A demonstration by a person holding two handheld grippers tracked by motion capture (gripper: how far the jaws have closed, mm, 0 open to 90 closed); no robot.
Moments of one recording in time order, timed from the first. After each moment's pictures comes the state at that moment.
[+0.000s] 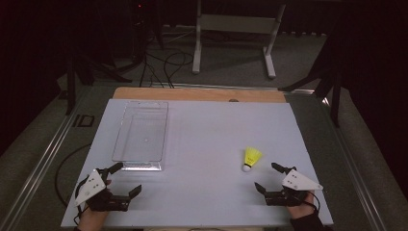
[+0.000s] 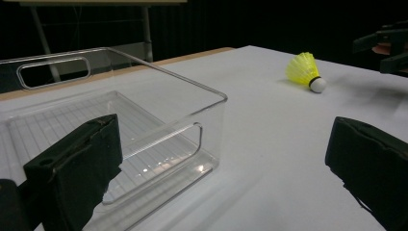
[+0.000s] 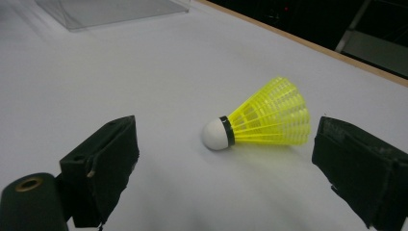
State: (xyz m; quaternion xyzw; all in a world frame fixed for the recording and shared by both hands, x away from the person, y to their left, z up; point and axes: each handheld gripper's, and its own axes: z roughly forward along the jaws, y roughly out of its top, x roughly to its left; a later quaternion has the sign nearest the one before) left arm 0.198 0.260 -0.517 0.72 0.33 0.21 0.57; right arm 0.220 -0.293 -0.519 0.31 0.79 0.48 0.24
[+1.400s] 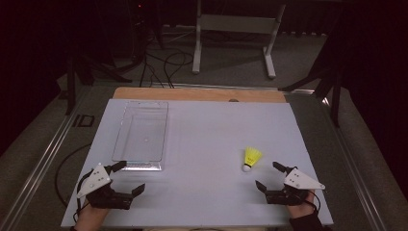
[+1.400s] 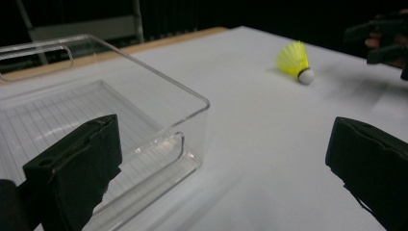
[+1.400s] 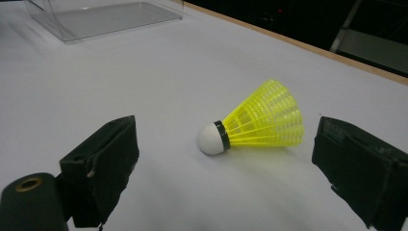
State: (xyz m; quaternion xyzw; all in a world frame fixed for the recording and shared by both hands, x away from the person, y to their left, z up) left arm 0.203 0.245 -0.486 0.76 0.34 0.17 0.52; right arm 0.221 -0.295 -0.518 0.32 0.78 0.48 0.24
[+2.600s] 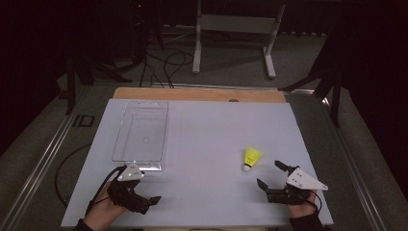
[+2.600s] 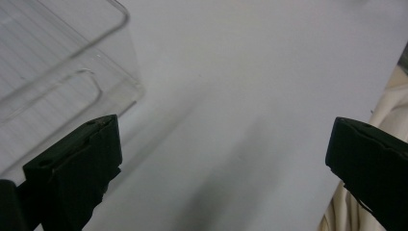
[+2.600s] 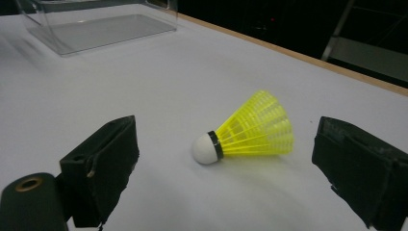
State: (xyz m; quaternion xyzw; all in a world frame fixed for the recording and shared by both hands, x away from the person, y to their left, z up) left arm 0.218 0.191 -0.477 0.88 0.34 0.05 0.34; right arm 0.221 -0.297 -0.514 0.33 0.76 0.50 0.25
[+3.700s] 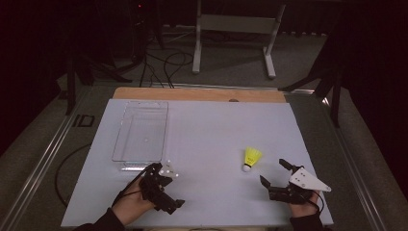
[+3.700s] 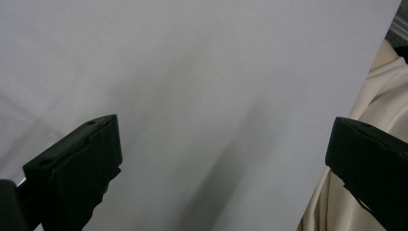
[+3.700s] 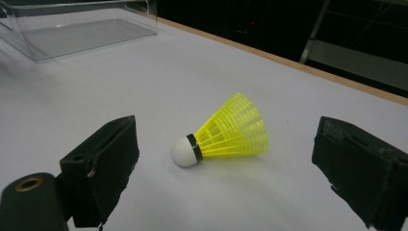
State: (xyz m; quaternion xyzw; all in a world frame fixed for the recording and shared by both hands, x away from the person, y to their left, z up) left arm 0.235 0.113 -0.473 0.92 0.28 -0.01 0.27; right arm 0.220 -0.301 -0.512 0.35 0.75 0.49 0.28
